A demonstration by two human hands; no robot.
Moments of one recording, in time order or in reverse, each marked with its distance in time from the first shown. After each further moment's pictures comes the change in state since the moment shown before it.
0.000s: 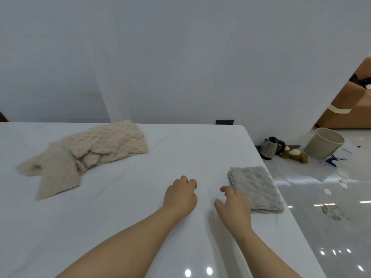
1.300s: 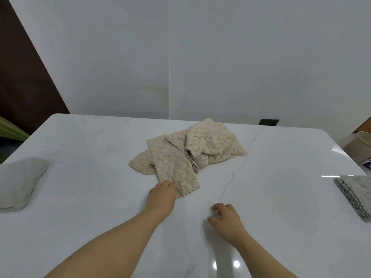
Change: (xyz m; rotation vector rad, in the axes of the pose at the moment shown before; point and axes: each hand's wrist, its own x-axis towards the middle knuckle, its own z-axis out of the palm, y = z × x) left_hand -0.067 -0.411 -0.090 0.148 -0.026 -0.098; right_hand -0.075 -0.300 0.215 0.132 -0.420 0.072
